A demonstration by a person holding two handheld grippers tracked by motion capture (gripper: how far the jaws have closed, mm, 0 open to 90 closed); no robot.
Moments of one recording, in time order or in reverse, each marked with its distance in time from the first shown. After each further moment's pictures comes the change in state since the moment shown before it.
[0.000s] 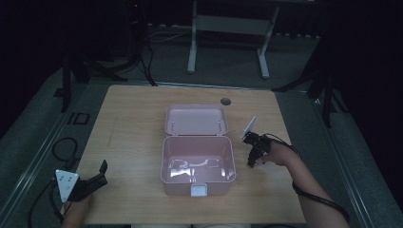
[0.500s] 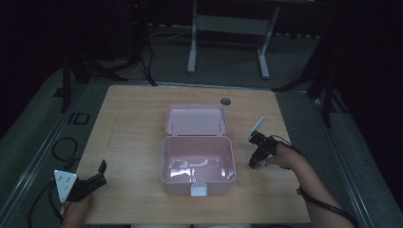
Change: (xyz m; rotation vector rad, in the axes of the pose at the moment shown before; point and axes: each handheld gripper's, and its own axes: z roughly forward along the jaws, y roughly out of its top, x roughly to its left) left arm 0.002 0.000 -0.001 -0.013 0.003 -0.017; right arm -0.004 -0.019 -0.007 -0.069 0.004 0.069
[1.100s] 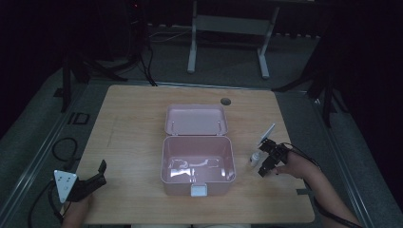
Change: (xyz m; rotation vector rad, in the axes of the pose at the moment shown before) left arm 0.000 0.000 -0.001 -0.001 0.005 0.002; right arm -0.002 -0.040 -0.006 -0.002 -0.010 0.018
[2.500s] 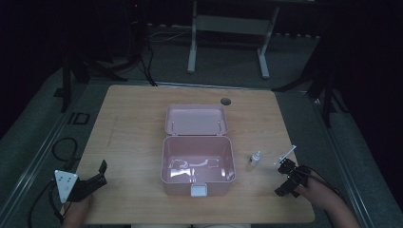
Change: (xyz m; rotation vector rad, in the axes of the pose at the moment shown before) left arm -0.001 0.000 0.000 -0.001 0.000 0.008; right arm 0.010 -0.087 0.007 -0.073 -0.084 -0.015
